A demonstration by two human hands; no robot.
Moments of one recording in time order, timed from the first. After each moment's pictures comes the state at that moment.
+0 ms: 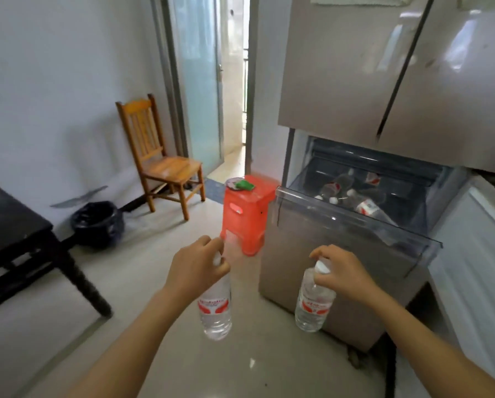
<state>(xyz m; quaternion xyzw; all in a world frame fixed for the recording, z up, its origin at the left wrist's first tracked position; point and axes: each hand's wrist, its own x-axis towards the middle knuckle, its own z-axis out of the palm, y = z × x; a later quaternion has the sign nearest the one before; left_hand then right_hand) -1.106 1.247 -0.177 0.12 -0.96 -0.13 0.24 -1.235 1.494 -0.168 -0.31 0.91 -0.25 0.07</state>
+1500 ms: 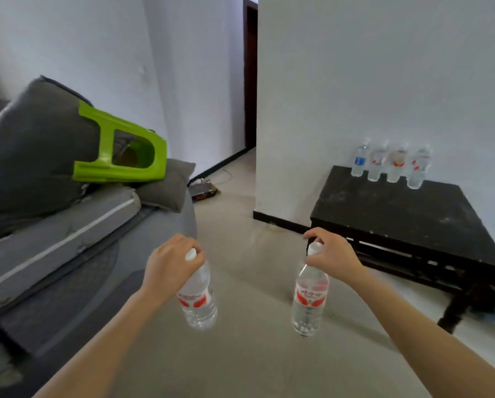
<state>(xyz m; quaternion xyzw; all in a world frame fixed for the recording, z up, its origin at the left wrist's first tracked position) -0.395 1.239 -0.148 0.76 -0.55 0.10 0.33 -0.654 1.090 -0.134 -0.83 0.46 -0.21 0.24</state>
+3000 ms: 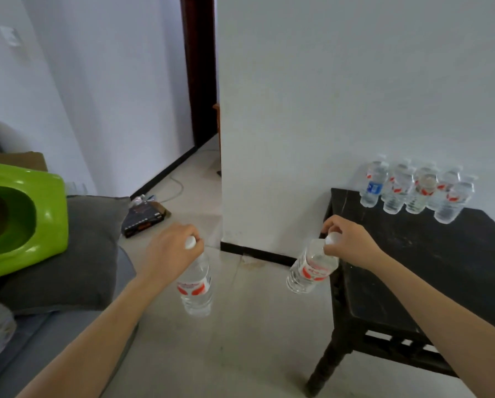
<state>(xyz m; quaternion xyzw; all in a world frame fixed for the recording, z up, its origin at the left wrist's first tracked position) -0.087 0.675 -0.158 0.71 -0.63 0.02 0.32 -0.401 0.590 -0.125 -0.76 0.58 -0.17 0.23</state>
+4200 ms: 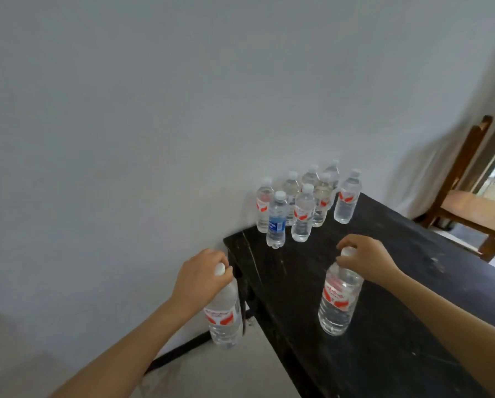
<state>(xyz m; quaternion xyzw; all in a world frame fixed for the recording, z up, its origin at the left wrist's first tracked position) -0.305 0.119 -0.179 0.41 -0.87 -0.17 0.20 -0.587 0.245 -0.174 -0.44 0.85 -0.26 0.13</state>
